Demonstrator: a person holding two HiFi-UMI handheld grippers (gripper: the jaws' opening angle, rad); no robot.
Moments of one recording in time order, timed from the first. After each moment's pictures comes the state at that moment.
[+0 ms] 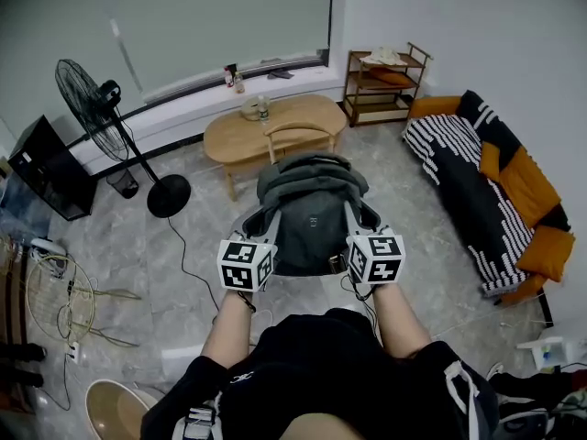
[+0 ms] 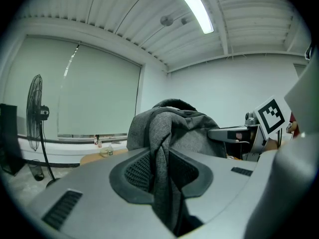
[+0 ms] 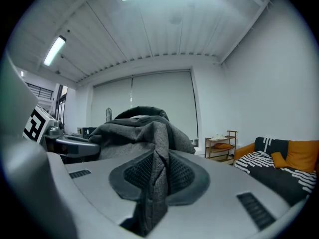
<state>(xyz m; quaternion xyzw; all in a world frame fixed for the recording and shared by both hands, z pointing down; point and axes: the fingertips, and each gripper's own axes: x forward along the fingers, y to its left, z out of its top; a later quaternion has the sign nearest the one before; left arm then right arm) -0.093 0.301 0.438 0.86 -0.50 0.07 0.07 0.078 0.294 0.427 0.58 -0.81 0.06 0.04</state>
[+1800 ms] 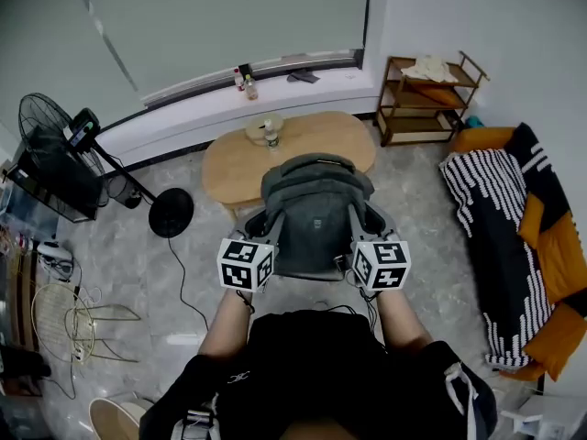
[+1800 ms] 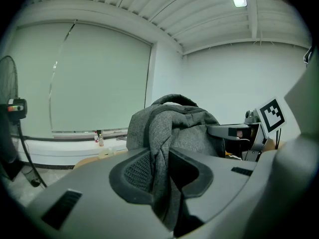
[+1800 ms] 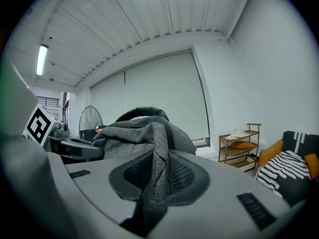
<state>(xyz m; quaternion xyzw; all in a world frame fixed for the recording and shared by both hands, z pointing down) -0.024 -0.240 0.459 0.83 -0.53 0.12 0.12 0.143 -0.263 0.447 0.51 -0.85 0.10 0.05</state>
